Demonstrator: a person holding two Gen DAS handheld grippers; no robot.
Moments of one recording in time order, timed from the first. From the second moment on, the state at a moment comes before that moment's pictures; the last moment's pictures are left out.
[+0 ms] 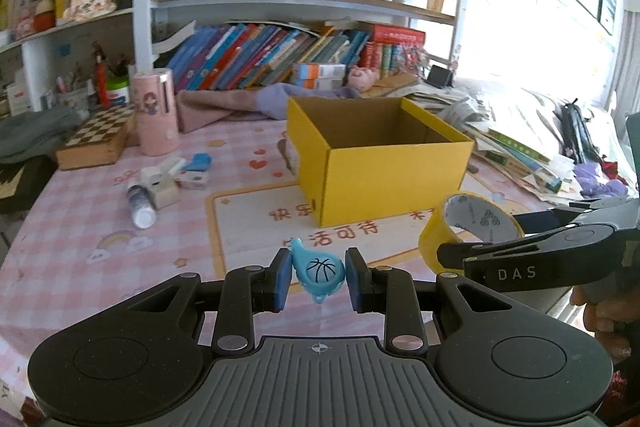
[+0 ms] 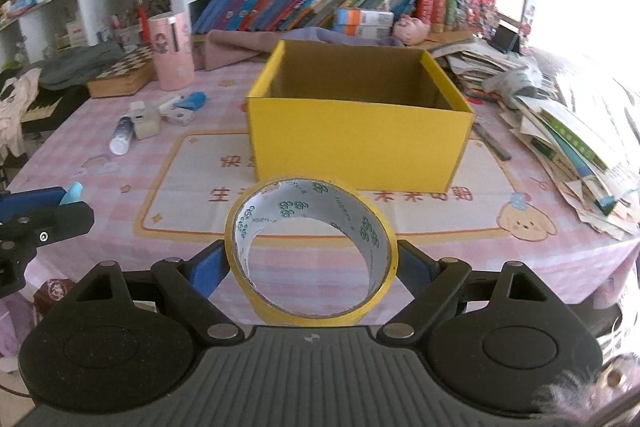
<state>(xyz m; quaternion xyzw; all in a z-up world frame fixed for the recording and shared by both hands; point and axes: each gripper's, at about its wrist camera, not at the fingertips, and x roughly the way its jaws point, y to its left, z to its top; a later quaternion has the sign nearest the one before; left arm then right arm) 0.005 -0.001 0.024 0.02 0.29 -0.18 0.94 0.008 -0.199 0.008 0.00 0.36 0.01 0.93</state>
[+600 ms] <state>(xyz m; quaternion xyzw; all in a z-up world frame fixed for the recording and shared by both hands) 0.003 -0.020 0.026 0.02 0.28 -0.20 0.94 0.000 -0.220 0.011 0.01 0.36 -0.01 0.93</state>
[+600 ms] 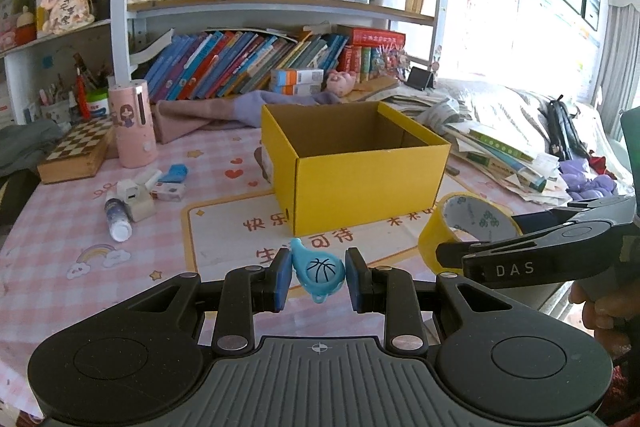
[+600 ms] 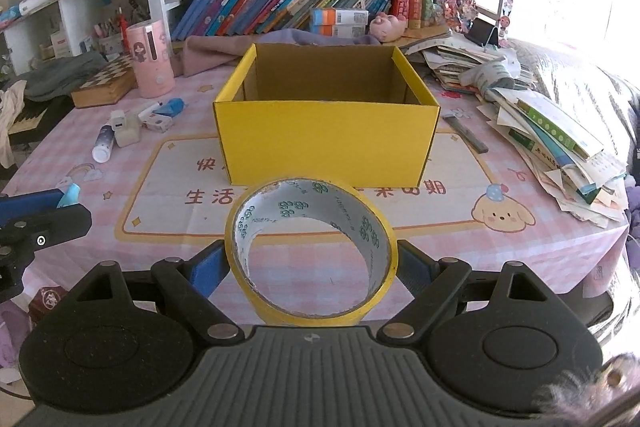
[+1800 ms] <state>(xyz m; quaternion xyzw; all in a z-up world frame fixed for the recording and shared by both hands) 0.069 -0.074 0.026 0.05 0.28 -0.25 0.92 0.047 -0.268 0.017 0.01 0.35 -0.05 0.93</state>
